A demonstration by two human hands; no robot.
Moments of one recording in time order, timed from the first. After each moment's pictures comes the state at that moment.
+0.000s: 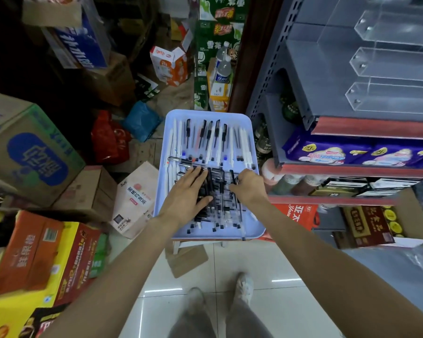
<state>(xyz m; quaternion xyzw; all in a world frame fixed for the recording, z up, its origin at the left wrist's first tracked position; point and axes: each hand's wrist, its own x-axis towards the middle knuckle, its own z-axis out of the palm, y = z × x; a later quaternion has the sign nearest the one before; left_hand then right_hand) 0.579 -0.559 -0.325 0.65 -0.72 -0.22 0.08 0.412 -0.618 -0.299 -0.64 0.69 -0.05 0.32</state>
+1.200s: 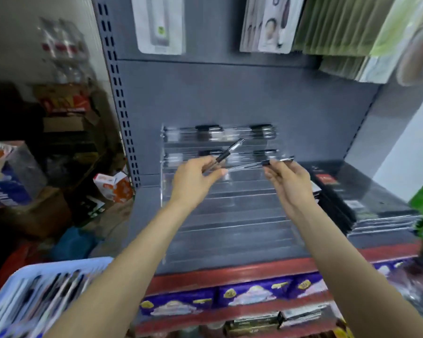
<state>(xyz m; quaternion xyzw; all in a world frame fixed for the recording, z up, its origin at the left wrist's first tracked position) 0.215 -0.843 -0.063 0.54 -0.68 -0.20 0.46 0.025 -0.848 -0.061 -0.37 0.39 -0.68 0.50</state>
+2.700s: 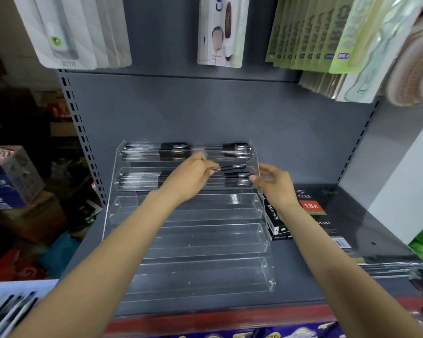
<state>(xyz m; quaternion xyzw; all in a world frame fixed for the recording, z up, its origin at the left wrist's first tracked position) 0.143 -0.939 -0.039 0.57 -0.79 -0.07 0.23 -0.060 -0.952 -0.063 -0.60 0.56 -0.46 0.34</state>
